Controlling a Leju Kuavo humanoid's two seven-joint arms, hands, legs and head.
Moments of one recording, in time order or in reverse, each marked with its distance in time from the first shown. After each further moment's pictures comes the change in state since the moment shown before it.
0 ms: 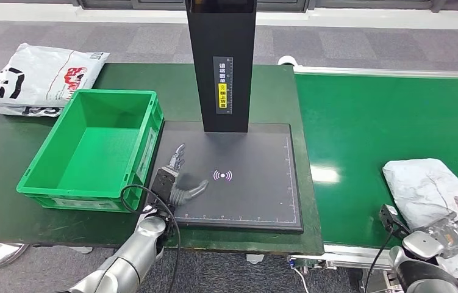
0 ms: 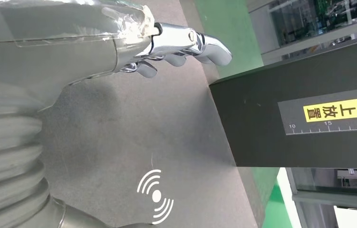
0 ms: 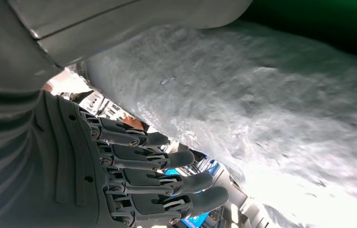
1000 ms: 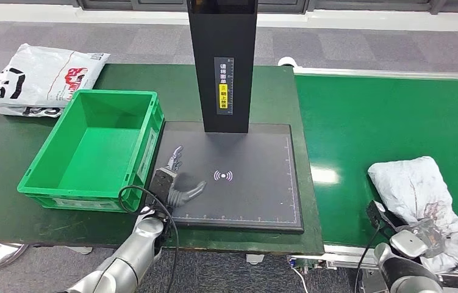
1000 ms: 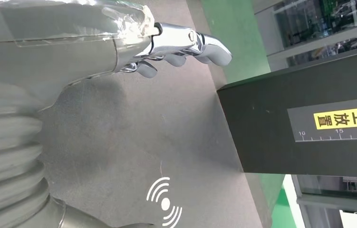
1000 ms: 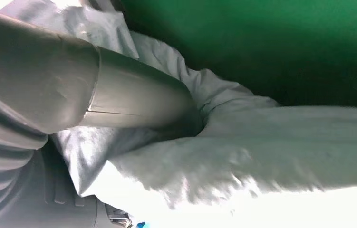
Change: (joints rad) left arm 0.004 0.012 0.000 0.007 0.008 0.008 0.007; right arm -0.010 0.088 -0.093 0.007 -0.029 -0.065 -0.045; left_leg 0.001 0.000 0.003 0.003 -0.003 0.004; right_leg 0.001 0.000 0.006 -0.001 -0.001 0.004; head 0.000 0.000
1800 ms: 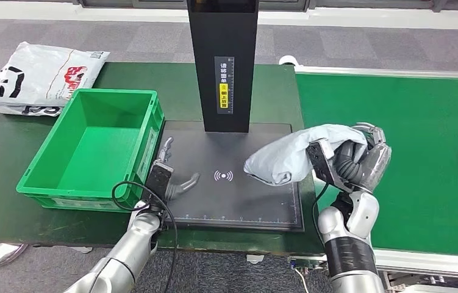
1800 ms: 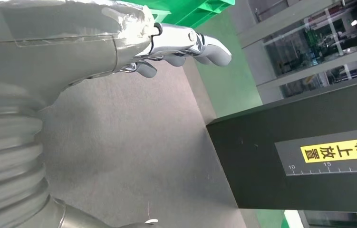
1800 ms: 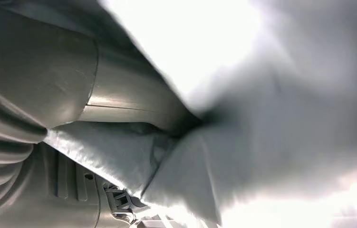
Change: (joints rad) left arm 0.028 0.016 0.002 -0.127 -0.072 0.097 0.058; right arm 0.123 0.376 0.076 -0.763 -0.248 -0.440 -0.696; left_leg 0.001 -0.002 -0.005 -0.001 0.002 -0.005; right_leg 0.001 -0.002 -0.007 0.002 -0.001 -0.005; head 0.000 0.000
